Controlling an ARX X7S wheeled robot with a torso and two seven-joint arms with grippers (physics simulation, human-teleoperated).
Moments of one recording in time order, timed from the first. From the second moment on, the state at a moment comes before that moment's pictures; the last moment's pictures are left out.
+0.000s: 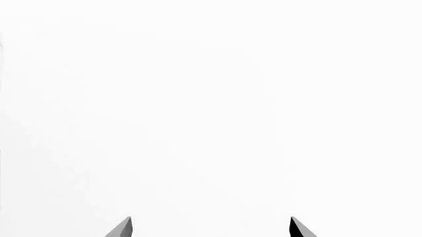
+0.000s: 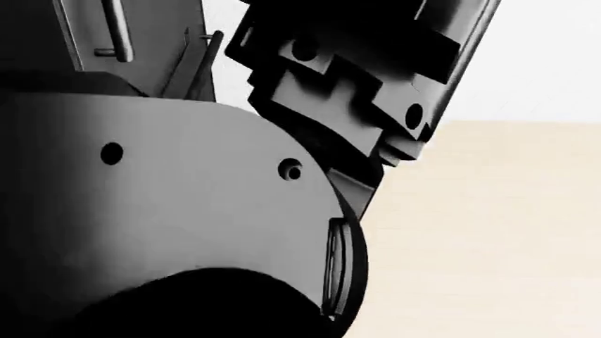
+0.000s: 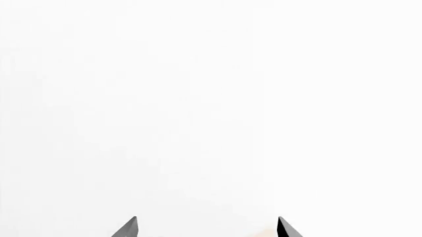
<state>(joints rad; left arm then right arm) -1.98 -0.01 1.36 0.14 -1.33 -0.06 -1.17 0.68 1.57 -1.44 -0.35 0.84 -0.98 1.30</state>
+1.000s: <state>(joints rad) -1.19 0.00 1.55 -0.10 -1.02 0.13 -1.00 -0.12 0.45 0.78 -0.69 0.67 0.38 0.41</state>
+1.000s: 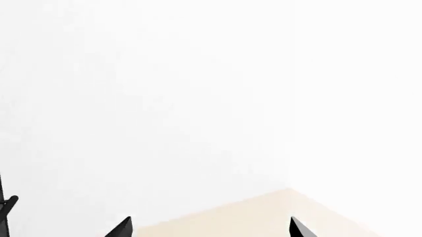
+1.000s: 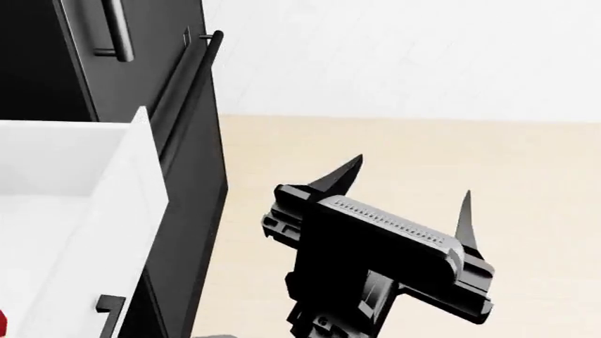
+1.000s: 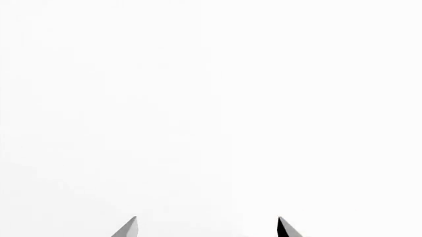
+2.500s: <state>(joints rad) -0.85 0.00 1.49 -1.20 -1.28 0.49 -0.49 -0.13 0.40 0.70 -0.70 0.53 0.34 0.36</state>
